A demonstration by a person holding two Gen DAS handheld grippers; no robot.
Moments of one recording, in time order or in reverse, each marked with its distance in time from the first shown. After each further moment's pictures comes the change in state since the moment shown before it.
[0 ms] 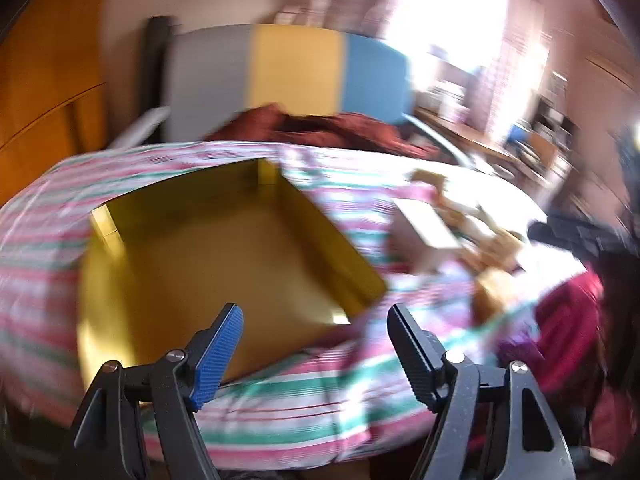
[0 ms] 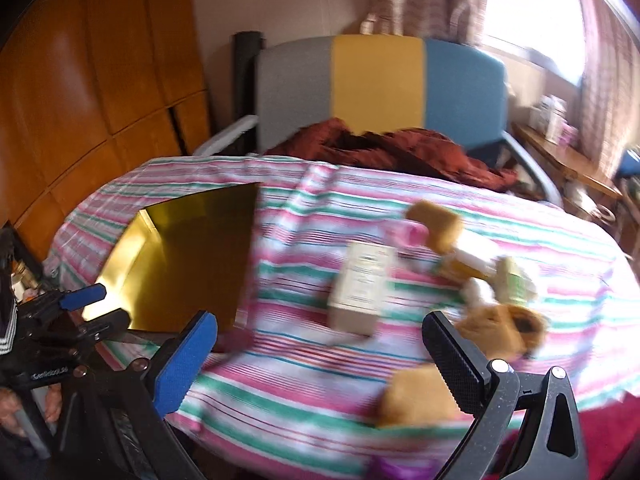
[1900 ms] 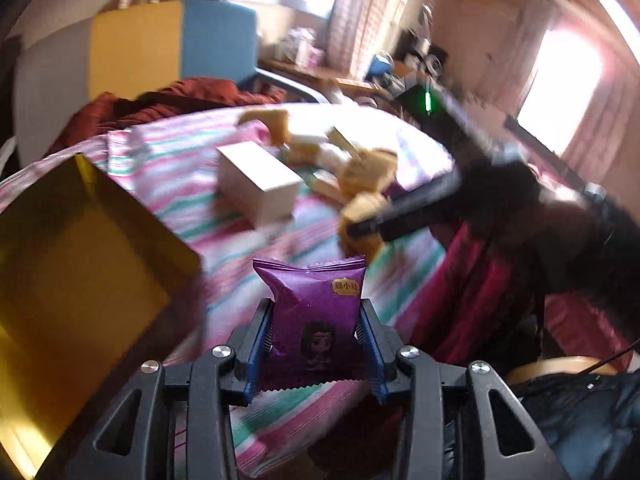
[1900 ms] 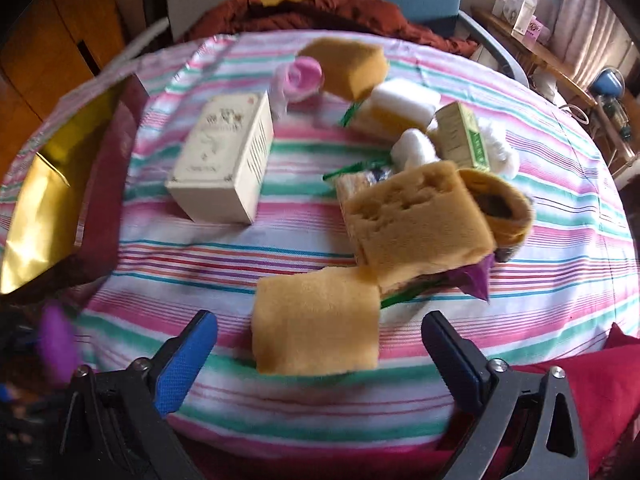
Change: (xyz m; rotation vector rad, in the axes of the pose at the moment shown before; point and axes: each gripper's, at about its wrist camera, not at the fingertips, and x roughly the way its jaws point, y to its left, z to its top) left arm 0.032 -0.059 -0.019 0.250 0.115 -0.393; right arm 0.092 -0.078 -0.045 0.111 0.454 -0.155
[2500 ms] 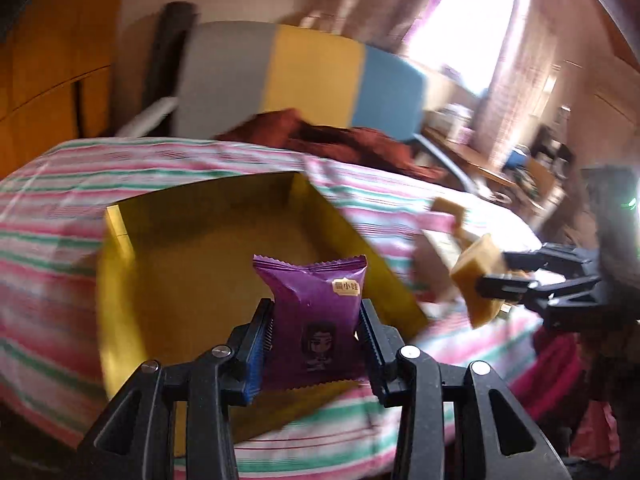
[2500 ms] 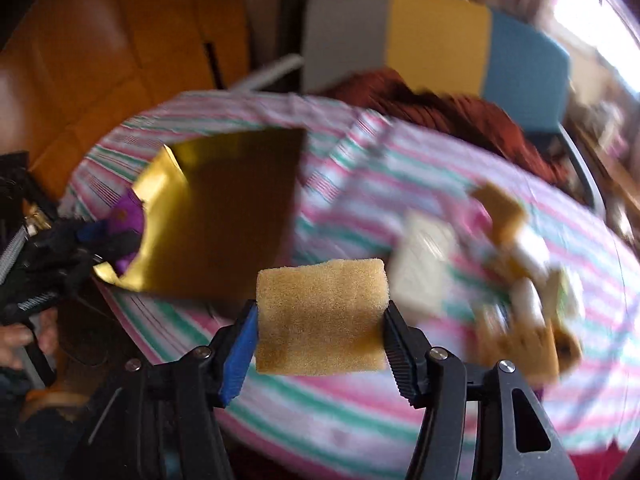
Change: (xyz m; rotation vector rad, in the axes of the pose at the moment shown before) left arm -0.078 0.113 -0.002 -0.376 -0.171 0.405; right arm -0.078 0.128 0.021 -0.322 -0.272 0.233
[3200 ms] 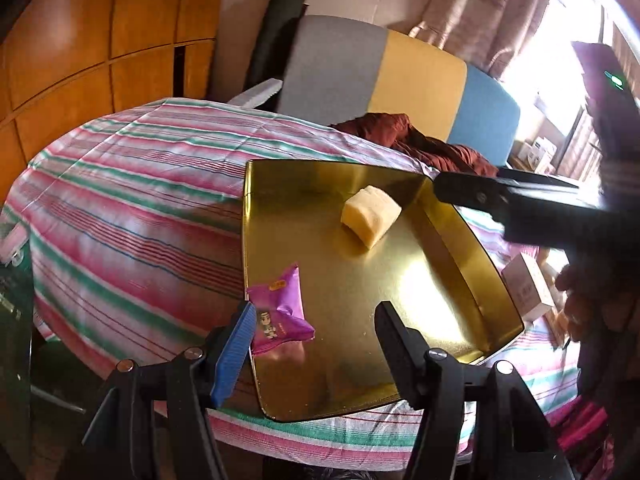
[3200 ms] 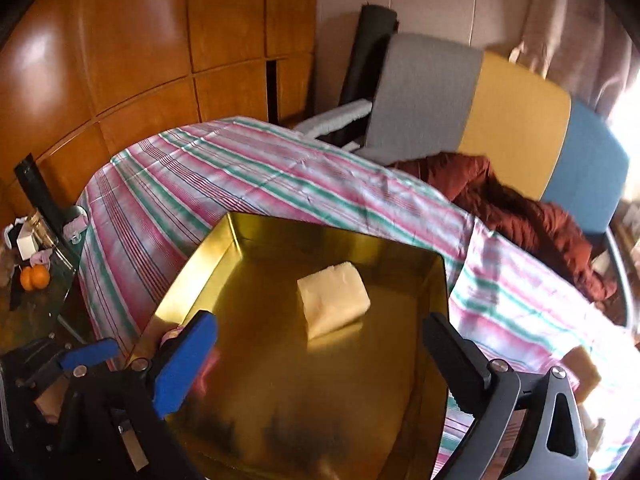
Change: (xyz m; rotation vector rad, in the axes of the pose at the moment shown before) left arm -0.033 0.074 -0.033 -0.207 -0.005 0.227; right arm 0.075 0.142 0.115 -0.181 -0.125 0.008
